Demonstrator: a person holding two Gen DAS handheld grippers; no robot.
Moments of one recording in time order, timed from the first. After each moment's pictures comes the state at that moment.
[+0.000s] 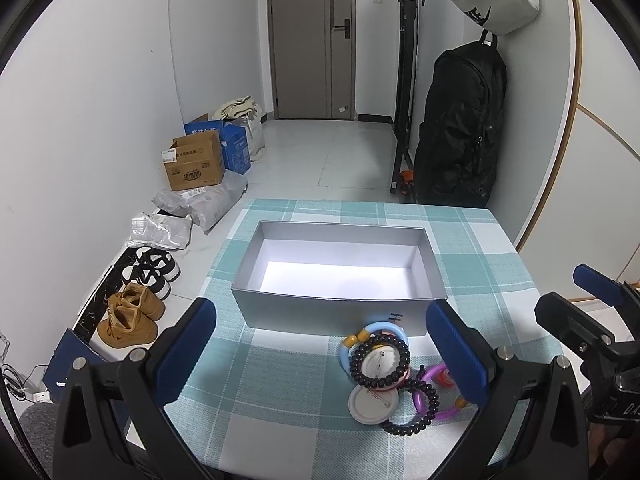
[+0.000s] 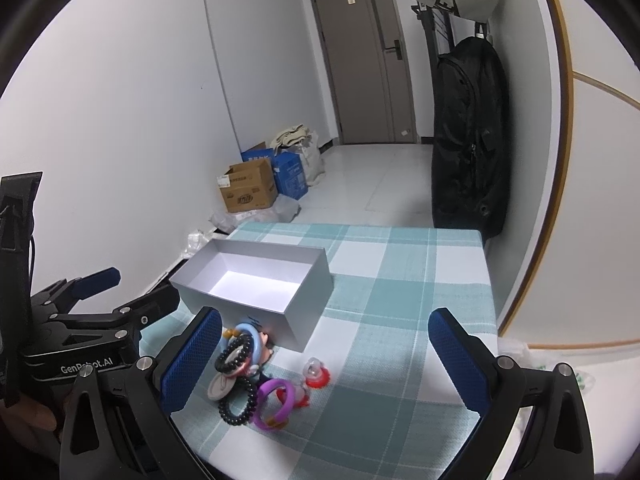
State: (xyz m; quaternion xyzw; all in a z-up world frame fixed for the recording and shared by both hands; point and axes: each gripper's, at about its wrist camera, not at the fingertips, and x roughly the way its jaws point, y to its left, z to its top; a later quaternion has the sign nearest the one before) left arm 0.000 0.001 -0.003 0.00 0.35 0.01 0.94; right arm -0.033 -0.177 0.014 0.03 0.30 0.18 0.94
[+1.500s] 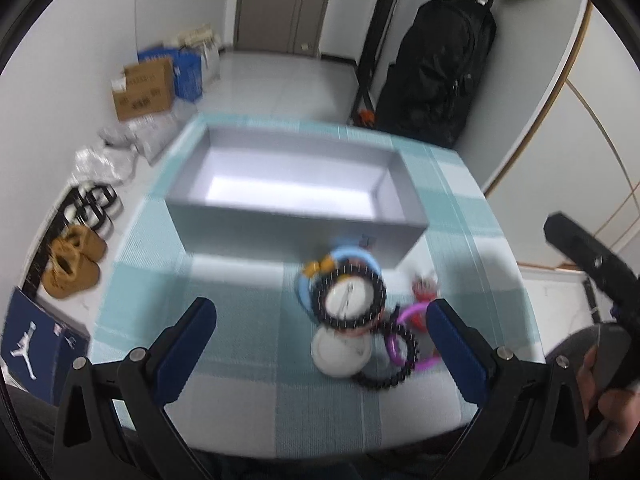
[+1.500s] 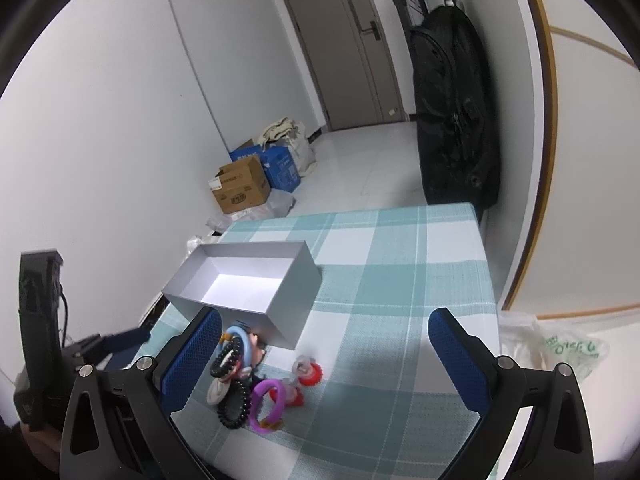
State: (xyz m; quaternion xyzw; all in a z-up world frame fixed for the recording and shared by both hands) left arm 0.009 0.011 -0.047 -0.08 0.47 -0.09 0.88; right arm -0.015 -0.200 0.005 0.09 0.34 0.17 0.92
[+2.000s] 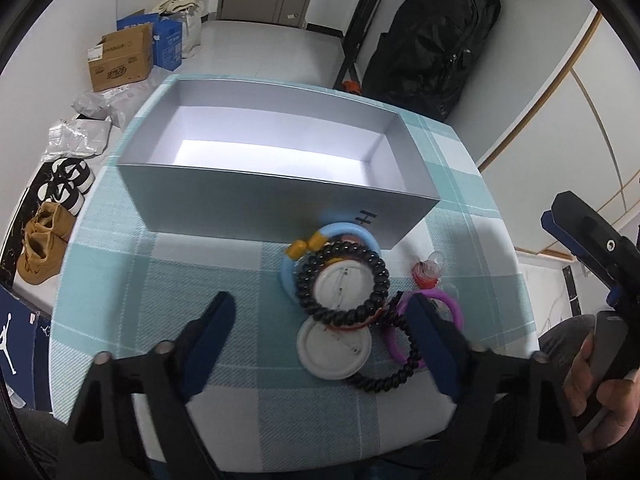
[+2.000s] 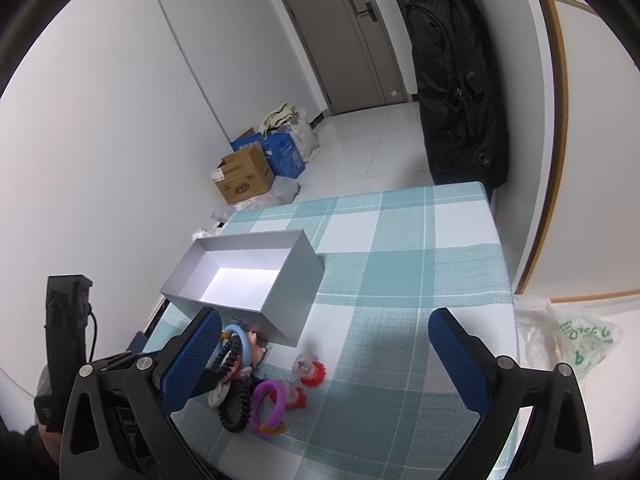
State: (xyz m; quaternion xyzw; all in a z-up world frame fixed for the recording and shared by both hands) left arm 0.029 0.006 -0.066 -0.09 0.51 -0.13 0.85; right arm 0.001 -0.200 -0.007 0.11 0.36 0.18 0.91
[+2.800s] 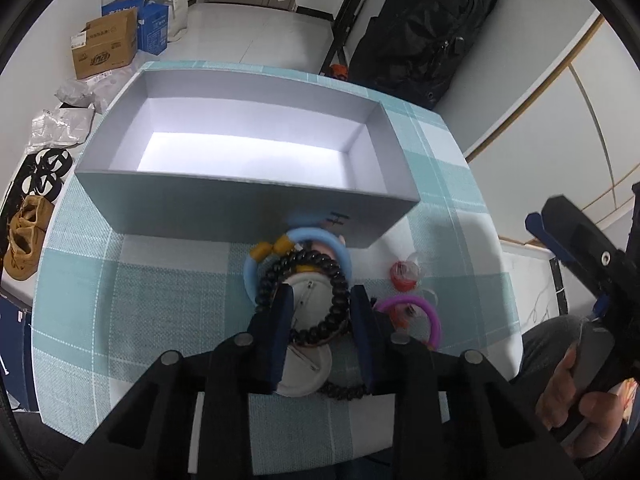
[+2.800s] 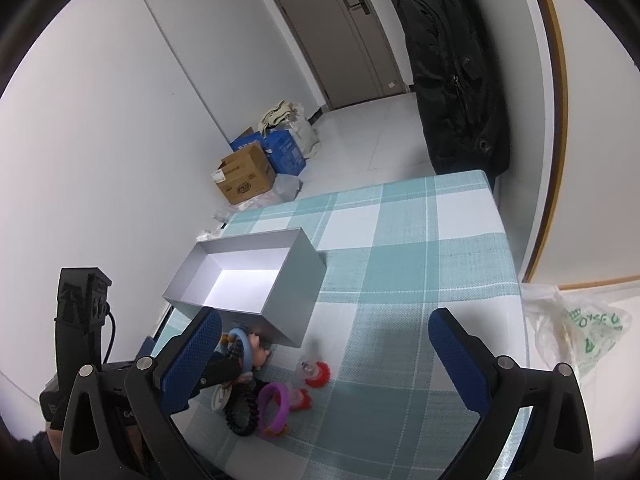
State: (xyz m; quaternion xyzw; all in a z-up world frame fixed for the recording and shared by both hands) left arm 0.034 0.001 -0.068 -0.10 0.54 -0.15 0.83; right arm 0.005 -0.203 -0.008 0.13 0.37 0.18 0.90
